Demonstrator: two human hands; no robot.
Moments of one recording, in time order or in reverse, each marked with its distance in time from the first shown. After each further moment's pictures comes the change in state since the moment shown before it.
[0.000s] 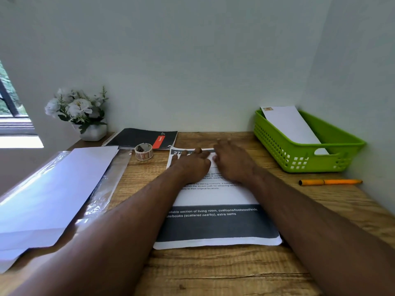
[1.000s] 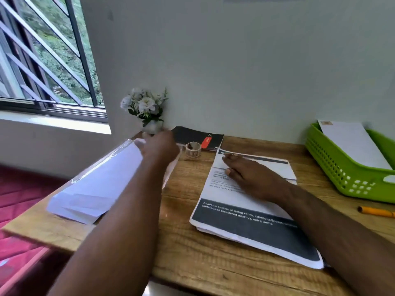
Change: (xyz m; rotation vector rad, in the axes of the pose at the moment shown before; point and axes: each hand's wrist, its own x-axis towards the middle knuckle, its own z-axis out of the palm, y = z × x) left_hand -0.081 -0.125 -0.071 -0.058 0.364 -0.616; right_hand -0.024 -0.068 -0.034 0.229 -0.132 -0.372
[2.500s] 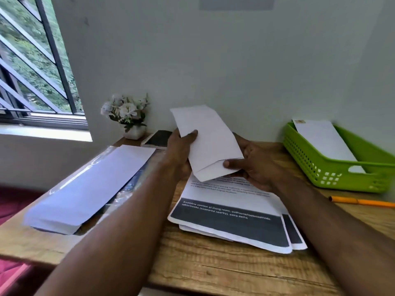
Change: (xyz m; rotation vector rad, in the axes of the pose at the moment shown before) left_hand -0.031 0.071 0.026 -1.810 -0.347 0.001; right_hand -0.009 0.025 -0.016 1.473 0.126 0.047
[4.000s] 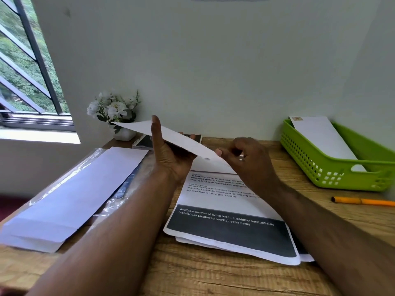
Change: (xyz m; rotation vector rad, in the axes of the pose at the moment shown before) left_hand 0.001 0.000 0.002 -0.493 -0.023 0.007; right_hand 0.001 0.007 0.011 -1.042 0.475 -0.609
